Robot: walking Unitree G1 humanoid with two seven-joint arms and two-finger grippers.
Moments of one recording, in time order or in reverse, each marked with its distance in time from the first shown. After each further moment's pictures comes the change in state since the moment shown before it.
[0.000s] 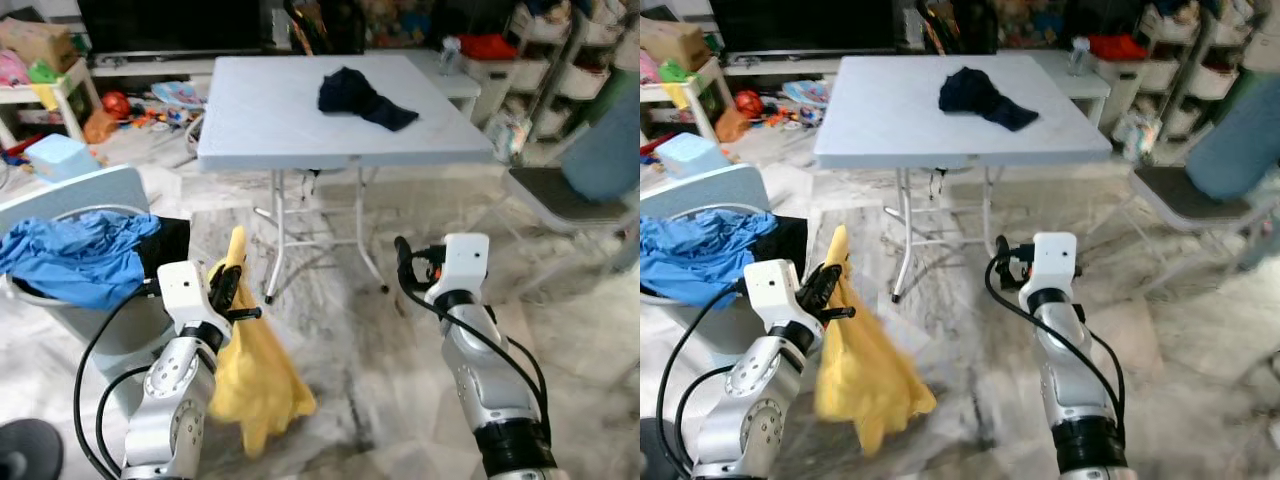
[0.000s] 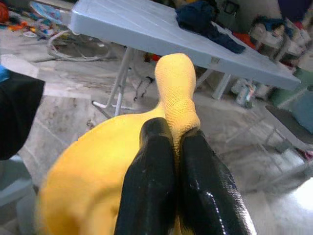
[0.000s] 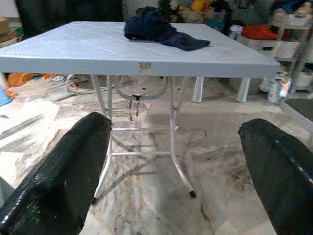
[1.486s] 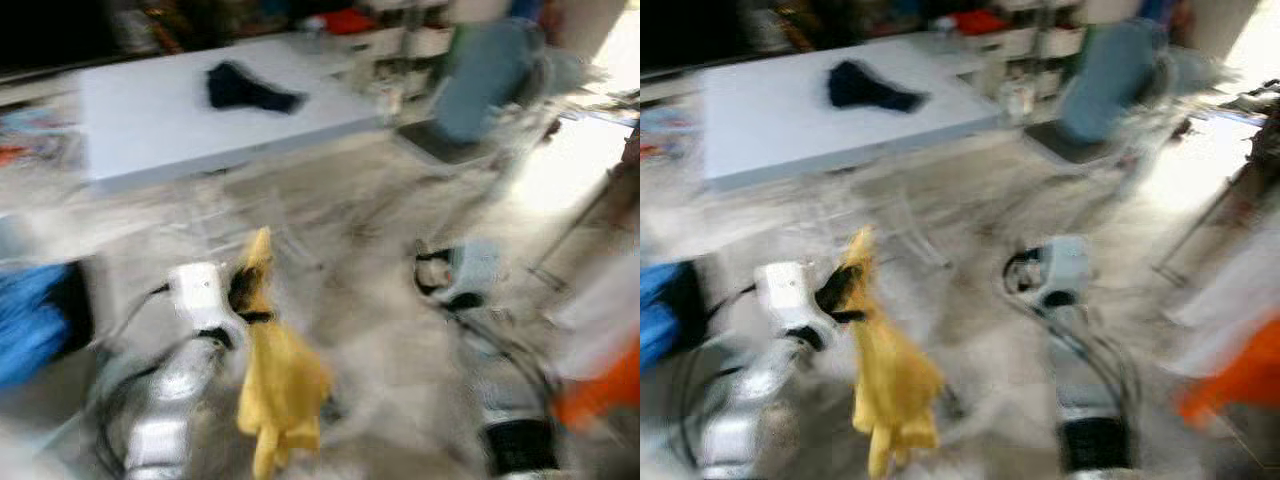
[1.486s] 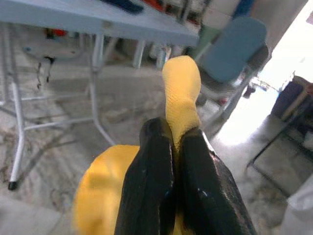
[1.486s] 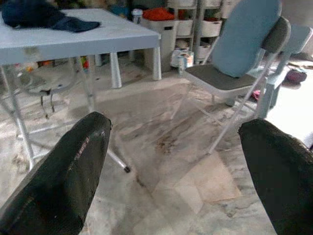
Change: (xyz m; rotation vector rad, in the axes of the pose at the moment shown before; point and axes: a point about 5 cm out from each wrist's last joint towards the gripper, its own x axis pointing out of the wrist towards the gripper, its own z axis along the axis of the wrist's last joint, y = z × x) left arm -0.002 0.000 -0.003 0.010 0.014 -0.025; right arm -0.002 0.006 -0.007 0.015 0.026 0.016
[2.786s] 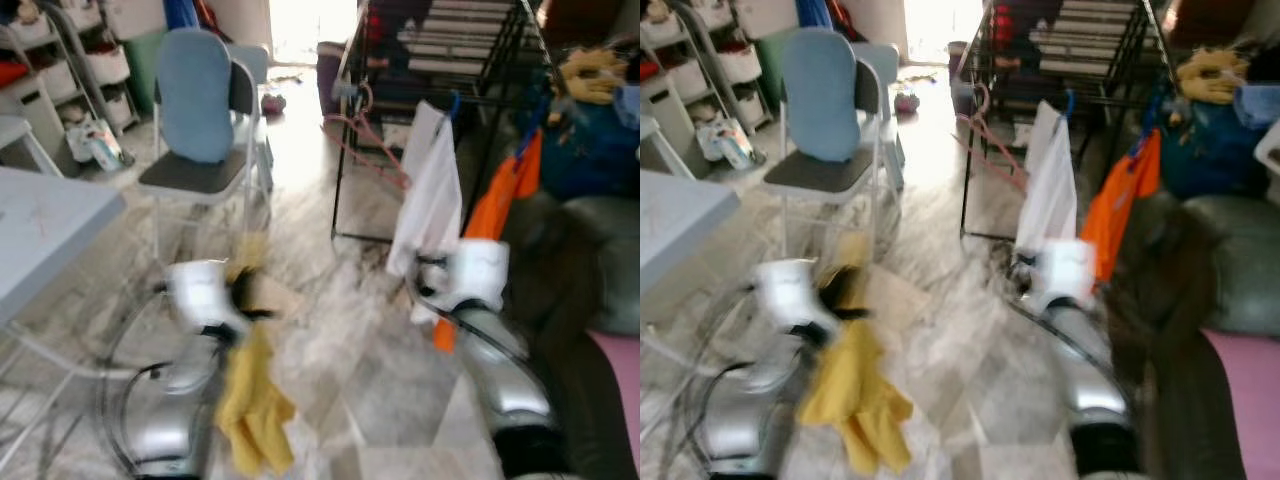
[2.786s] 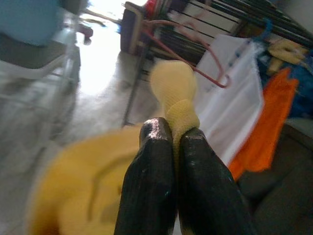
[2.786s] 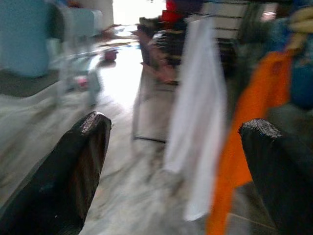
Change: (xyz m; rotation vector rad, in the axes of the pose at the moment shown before) left arm 0.007 -0.016 -0.002 -0.012 0.025 -0.055; right arm -0.005 -0.023 -0.006 -0.025 0.023 -0.068
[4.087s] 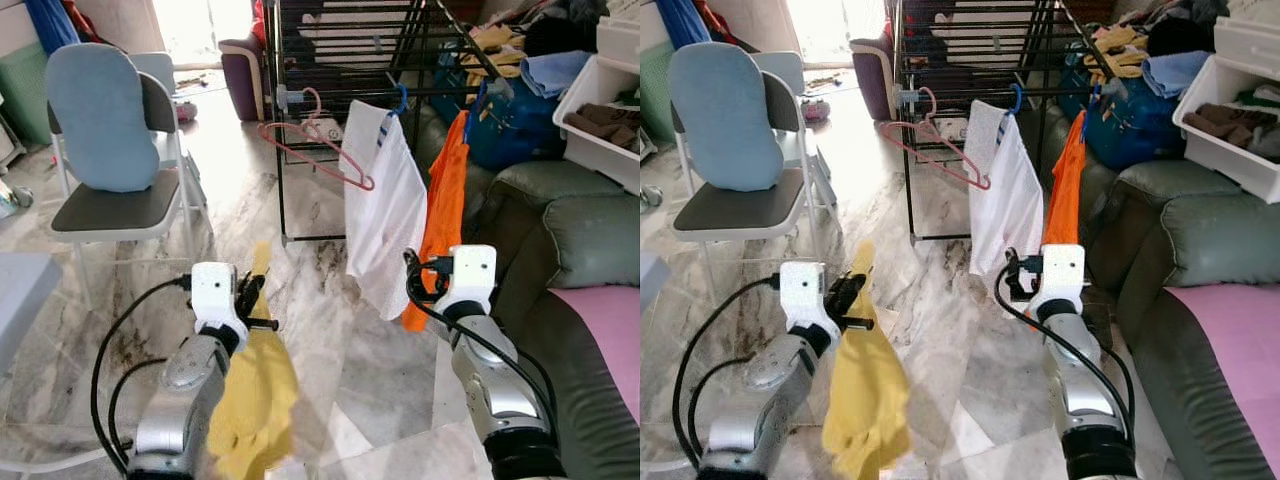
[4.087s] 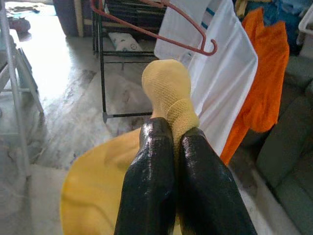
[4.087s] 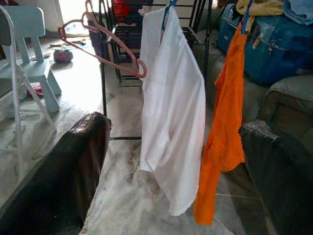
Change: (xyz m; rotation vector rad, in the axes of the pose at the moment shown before) left arm 0.003 0.015 -0.003 0.171 0.074 -0.018; right arm -0.002 0.014 -0.004 0.010 0.006 0.043
